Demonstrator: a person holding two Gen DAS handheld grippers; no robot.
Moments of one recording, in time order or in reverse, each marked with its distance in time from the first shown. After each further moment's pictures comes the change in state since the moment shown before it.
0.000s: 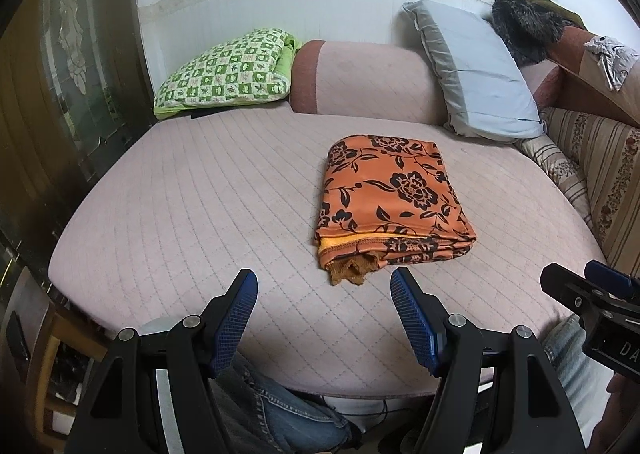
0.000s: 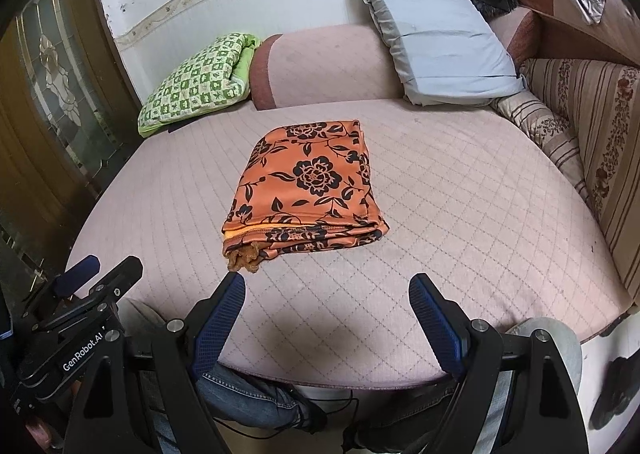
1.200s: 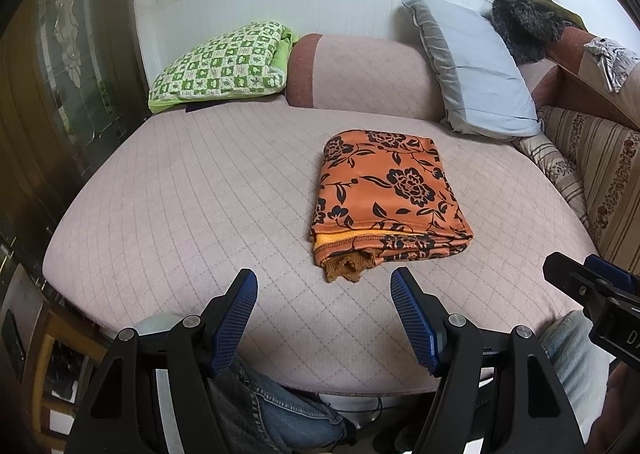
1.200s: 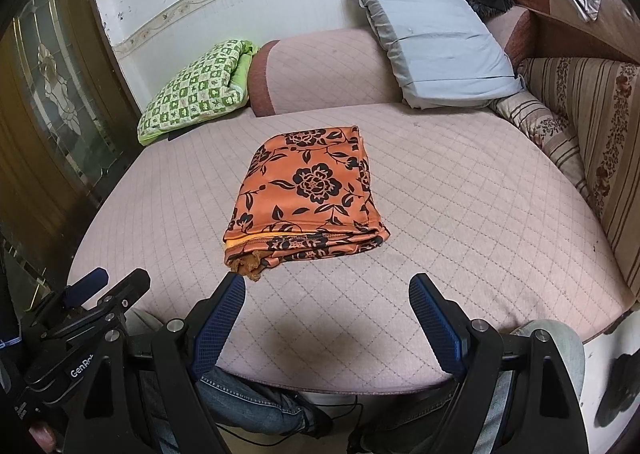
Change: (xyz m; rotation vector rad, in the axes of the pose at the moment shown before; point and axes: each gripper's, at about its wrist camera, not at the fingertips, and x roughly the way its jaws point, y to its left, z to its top) left arm 0.001 -0.003 0.002 -0.013 0.014 -0.004; right arm -0.002 0.001 0.004 0.021 -0.021 0.001
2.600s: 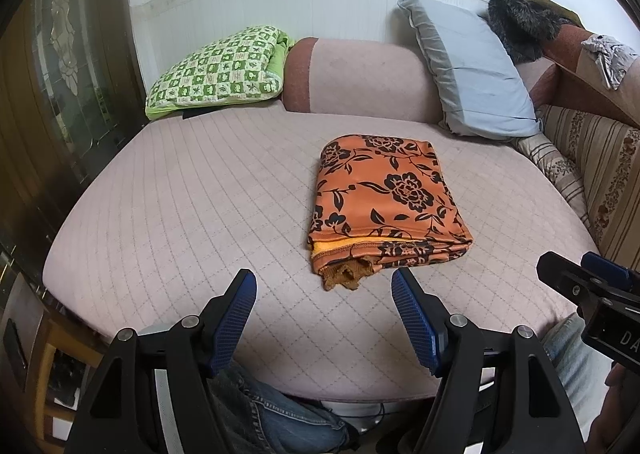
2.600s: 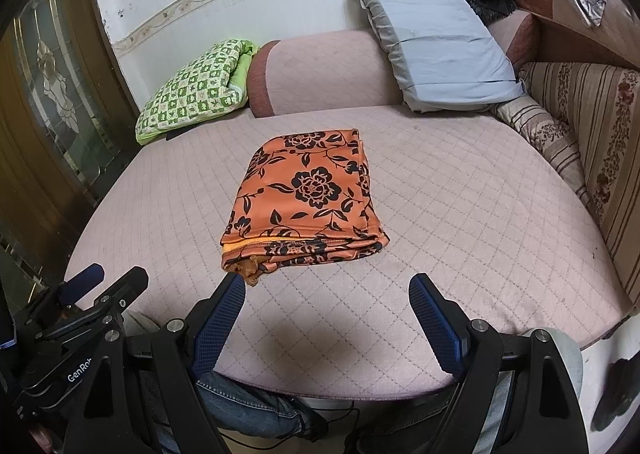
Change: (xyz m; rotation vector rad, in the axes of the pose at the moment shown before) left arm 0.006 -0.002 0.005 0.019 -0.006 -0.009; right arm 0.007 -0.007 0.010 -0.017 0.007 0.004
